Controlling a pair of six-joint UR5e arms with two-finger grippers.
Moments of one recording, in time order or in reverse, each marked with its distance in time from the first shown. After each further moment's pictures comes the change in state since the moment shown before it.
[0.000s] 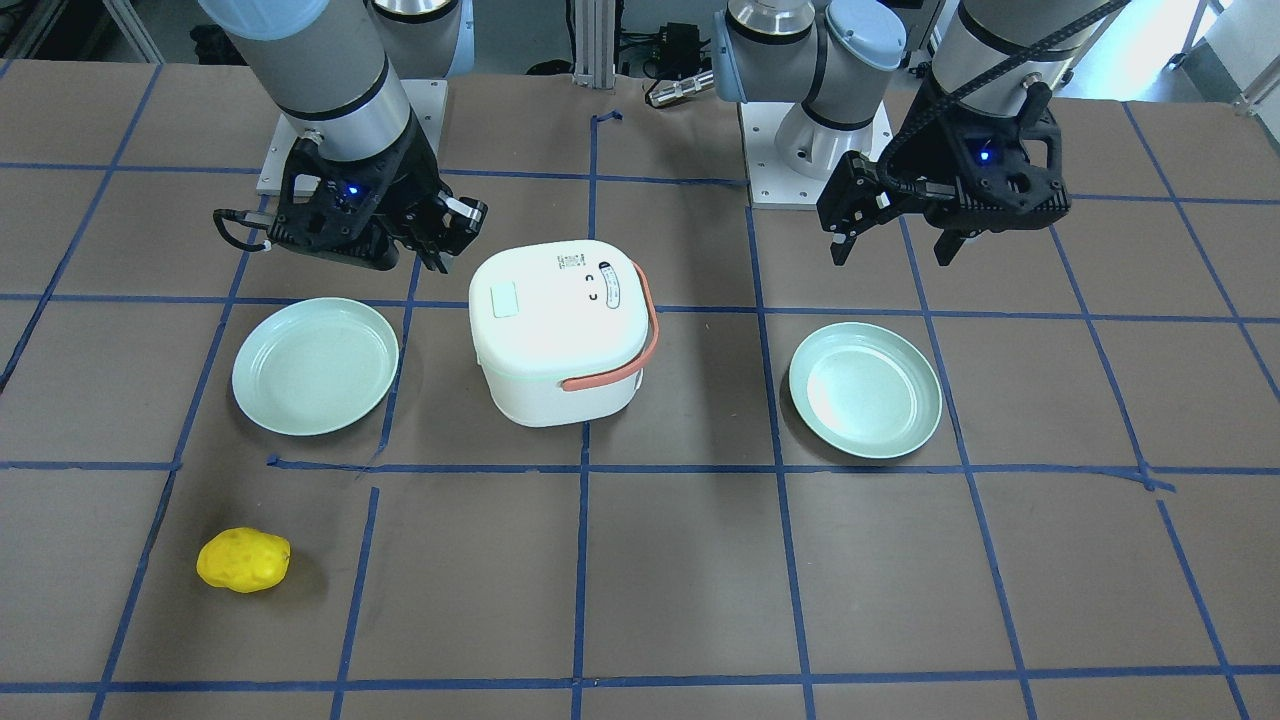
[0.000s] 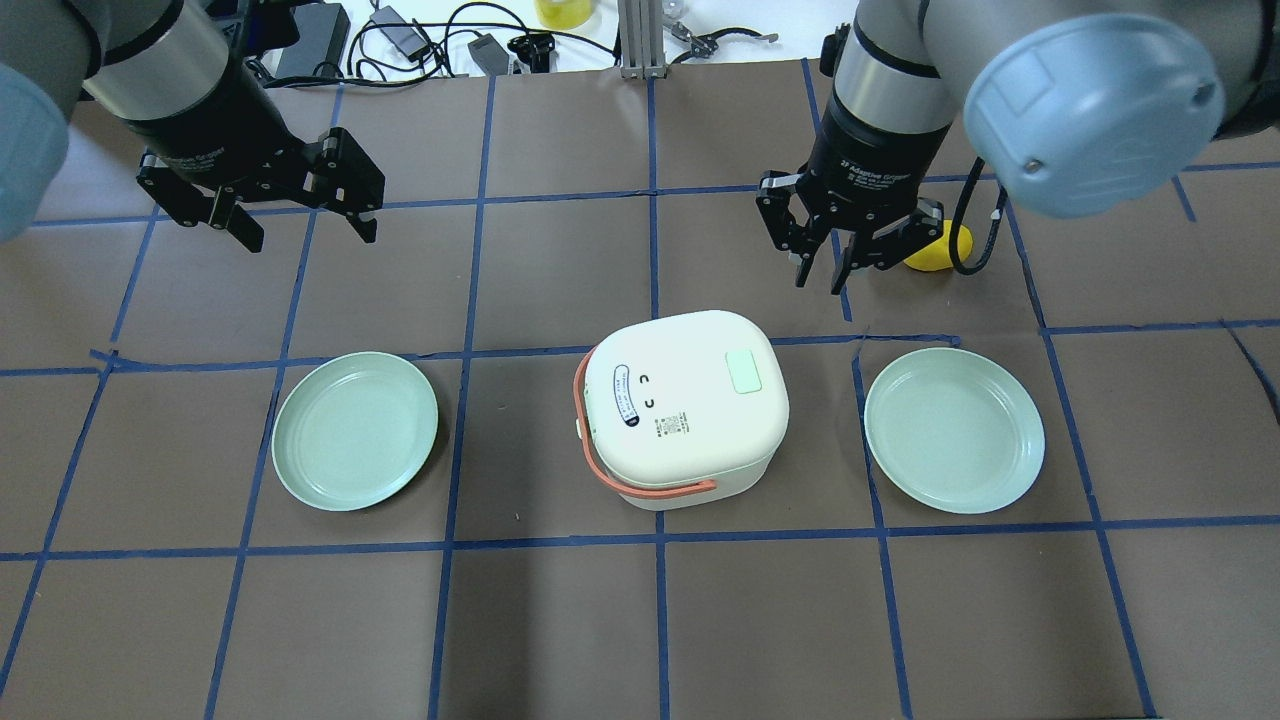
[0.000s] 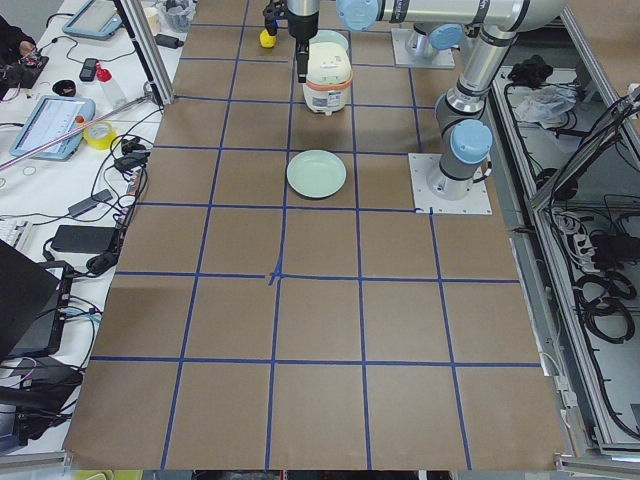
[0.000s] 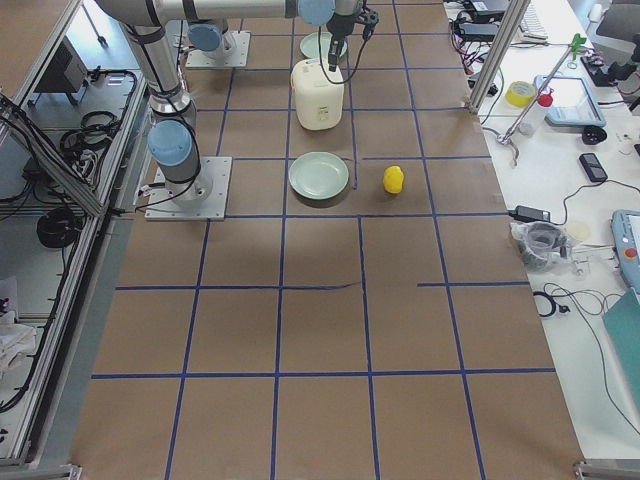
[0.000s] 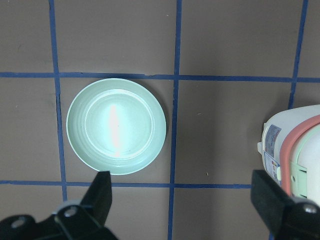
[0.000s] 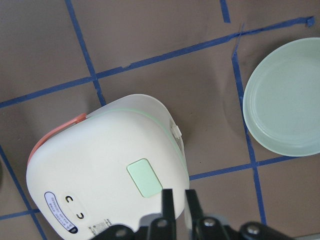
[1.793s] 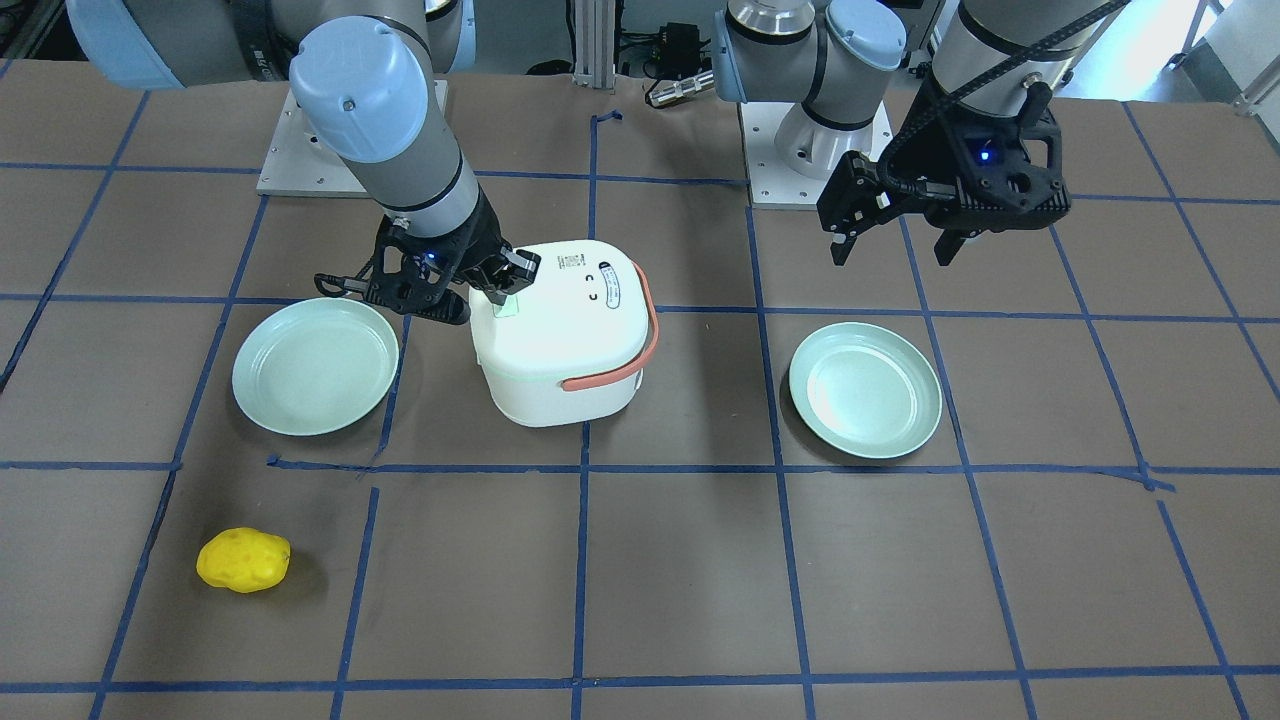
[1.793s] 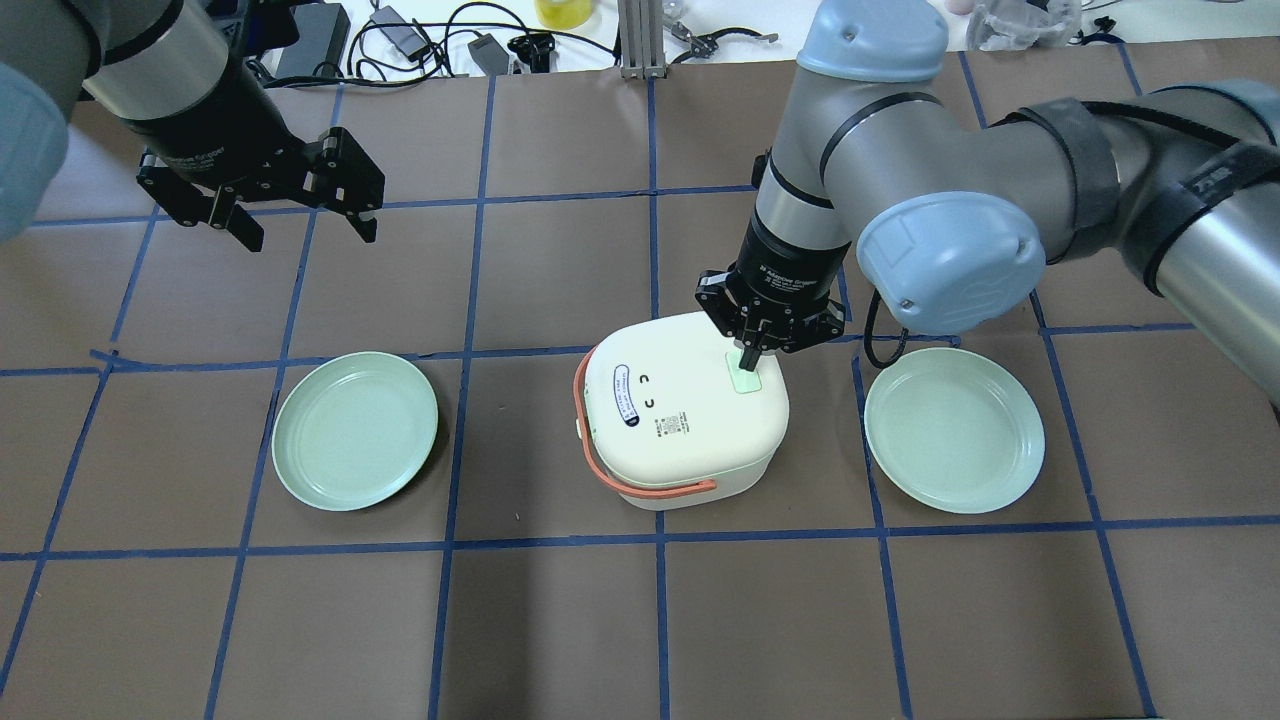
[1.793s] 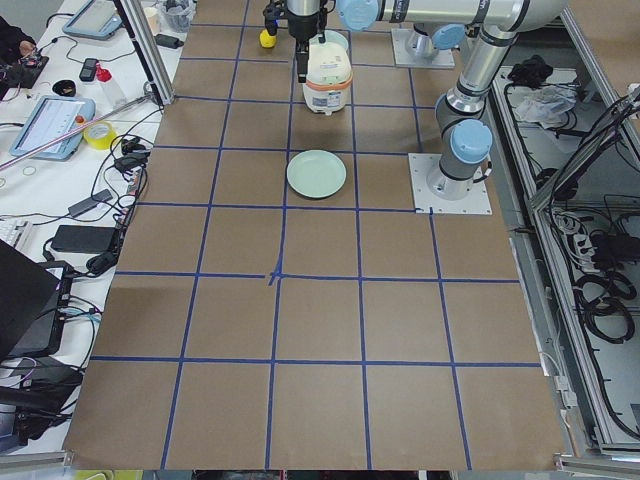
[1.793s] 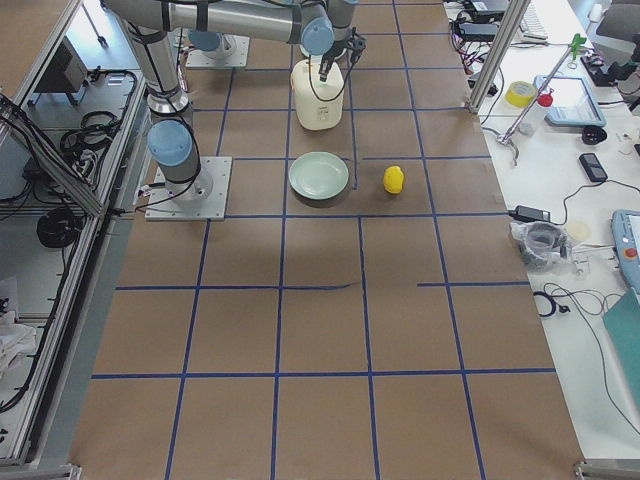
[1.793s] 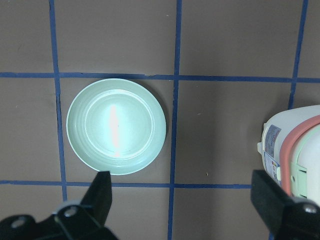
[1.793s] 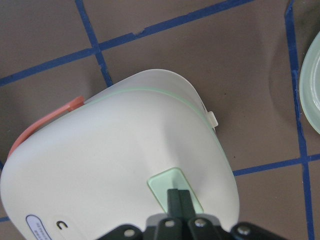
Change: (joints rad) left arm 0.000 0.000 0.000 0.000 0.000 -0.001; right arm 0.046 0.047 0.165 -0.172 0.060 0.061
